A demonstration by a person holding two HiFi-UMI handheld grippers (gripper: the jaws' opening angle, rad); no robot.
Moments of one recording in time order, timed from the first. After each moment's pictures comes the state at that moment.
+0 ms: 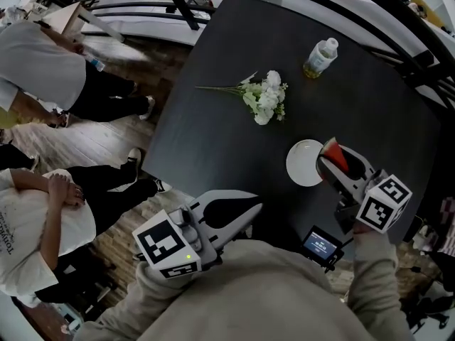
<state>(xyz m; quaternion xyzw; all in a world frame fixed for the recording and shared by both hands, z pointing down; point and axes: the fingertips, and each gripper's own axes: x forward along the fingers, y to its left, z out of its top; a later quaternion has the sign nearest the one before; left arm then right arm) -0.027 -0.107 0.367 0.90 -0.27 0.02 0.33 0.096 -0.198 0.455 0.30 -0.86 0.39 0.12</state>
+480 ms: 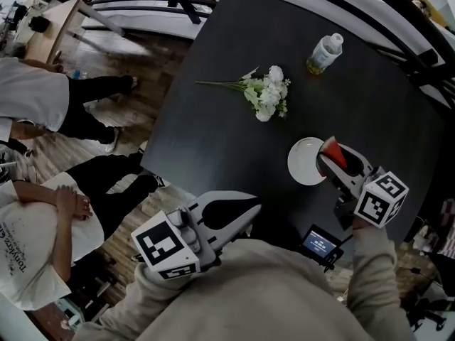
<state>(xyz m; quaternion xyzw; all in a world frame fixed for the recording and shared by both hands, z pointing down) -0.027 -0.107 0.379 0.90 -0.27 0.02 0.34 0.101 -0.202 0.490 0.29 -0.86 0.40 0.14</state>
